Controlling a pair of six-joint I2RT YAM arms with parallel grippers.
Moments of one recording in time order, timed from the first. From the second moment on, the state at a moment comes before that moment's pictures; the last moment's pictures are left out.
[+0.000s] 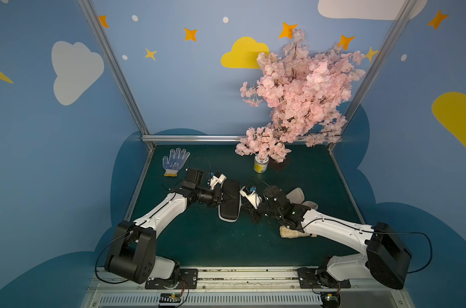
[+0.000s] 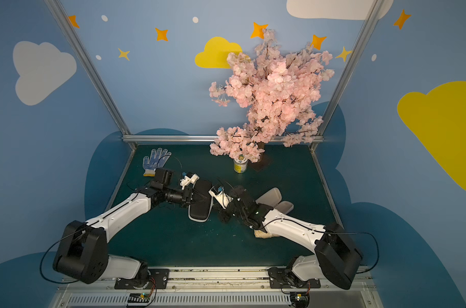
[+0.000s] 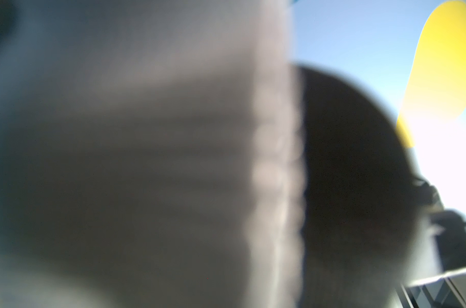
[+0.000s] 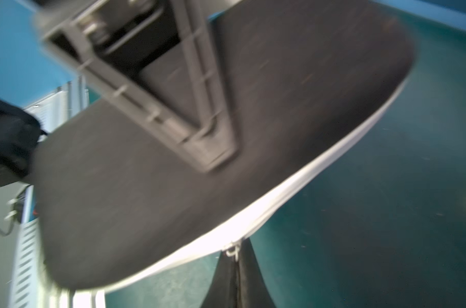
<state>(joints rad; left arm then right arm) -0.31 1.41 0.87 -0.34 1.10 -0.57 0.88 1.36 0.81 -0.01 -0.23 0.02</state>
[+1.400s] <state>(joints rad) -0.16 1.76 1.00 -0.47 0.83 -0.50 0.78 1.66 0.94 -0.32 -0.29 0.12</state>
